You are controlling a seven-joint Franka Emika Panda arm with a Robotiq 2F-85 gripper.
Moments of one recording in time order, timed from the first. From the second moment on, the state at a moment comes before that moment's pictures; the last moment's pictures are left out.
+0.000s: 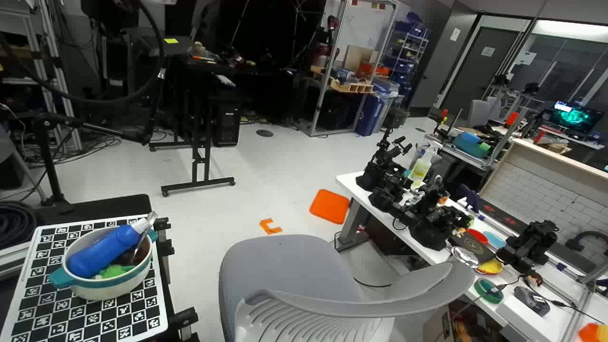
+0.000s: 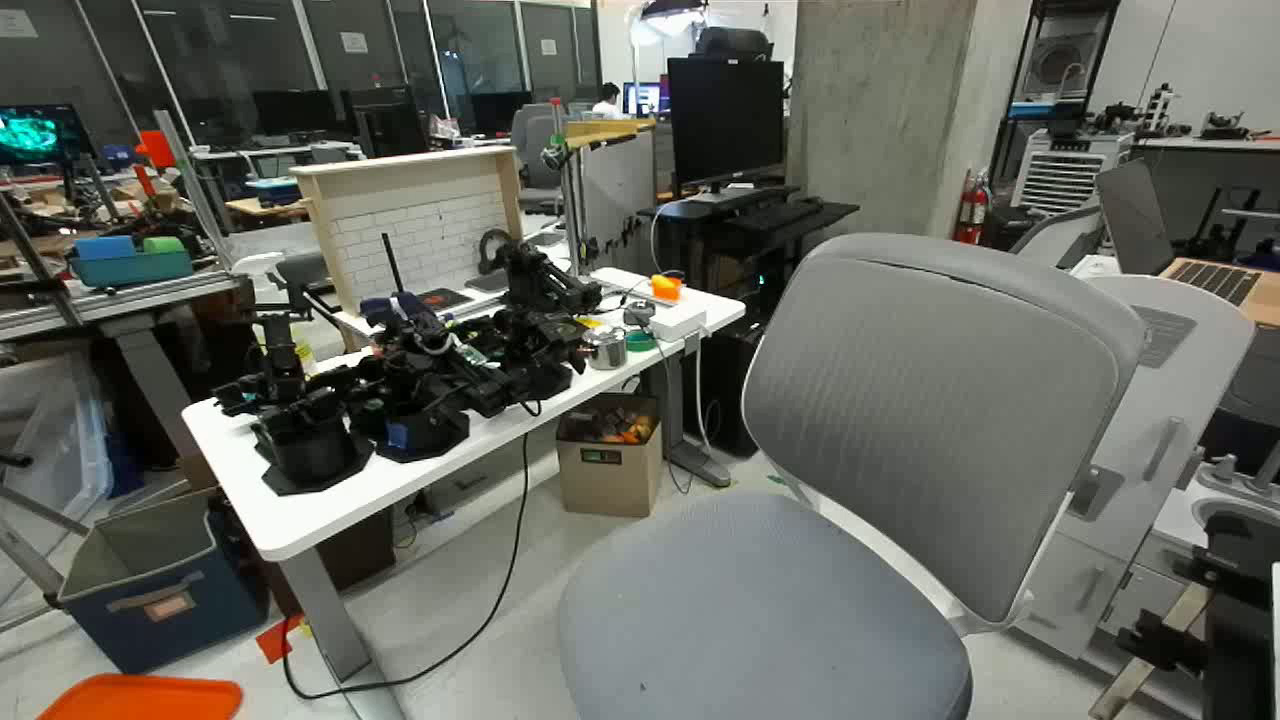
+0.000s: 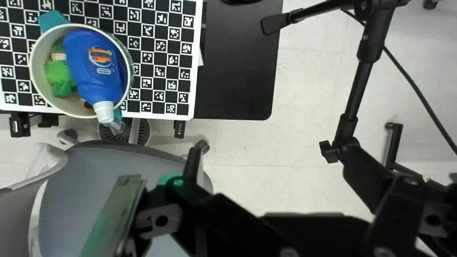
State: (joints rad) arm 0.24 -0.68 0.19 -2.60 0.30 1.87 0.17
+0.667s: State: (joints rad) arm 0.24 -0.68 0.19 -2.60 0.30 1.87 0.17
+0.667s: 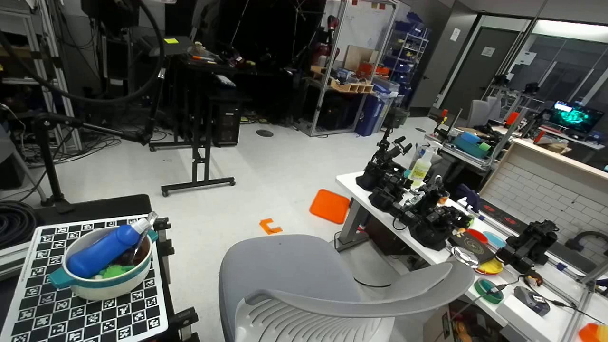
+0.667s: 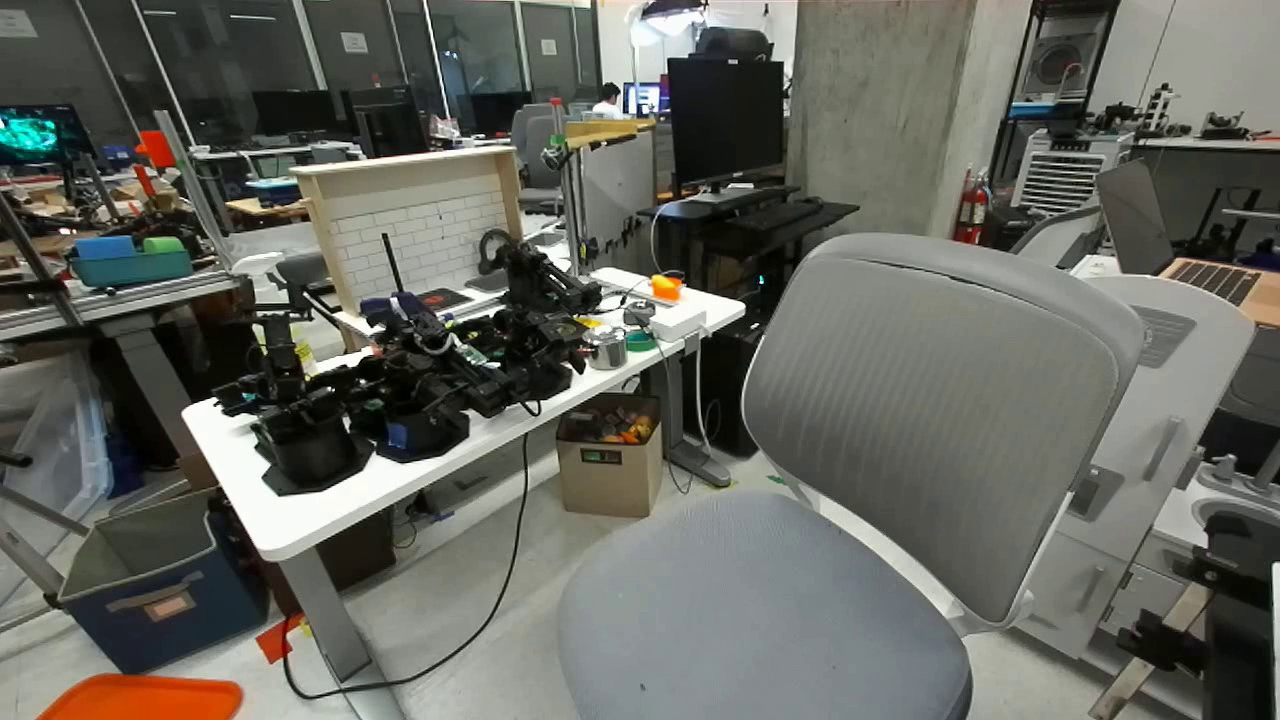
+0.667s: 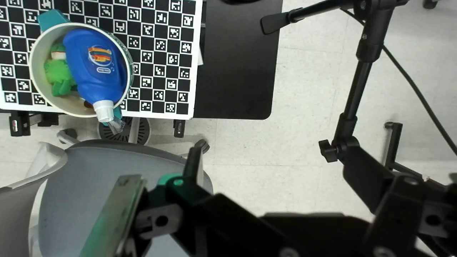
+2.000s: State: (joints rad) arm -0.07 -0.37 -0.01 -2.32 0.12 1.95 0.14
